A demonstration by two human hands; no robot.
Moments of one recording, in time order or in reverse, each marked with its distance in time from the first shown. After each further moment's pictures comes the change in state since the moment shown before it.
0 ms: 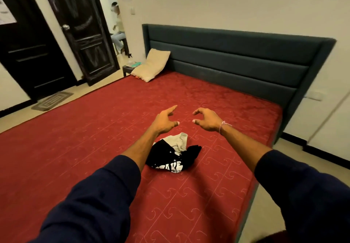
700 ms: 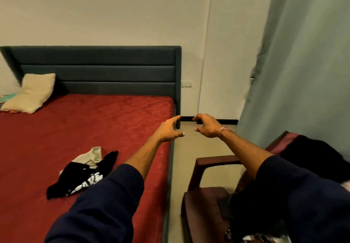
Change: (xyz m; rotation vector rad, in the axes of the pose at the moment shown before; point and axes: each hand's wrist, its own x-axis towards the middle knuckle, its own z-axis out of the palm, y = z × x) left_hand -0.171 0.208 0.269 0.161 -0.512 0.497; right_hand -0.393 0.140 -0.125 -0.097 0.325 0.547
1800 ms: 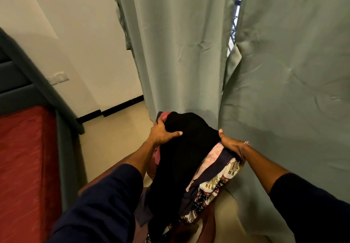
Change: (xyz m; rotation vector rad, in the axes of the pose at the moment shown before) left_hand 0.213 0.285 0.439 -0.021 -0.489 -0.026; right_hand -0.231 0.532 -0.120 0.777 0.136 1.309
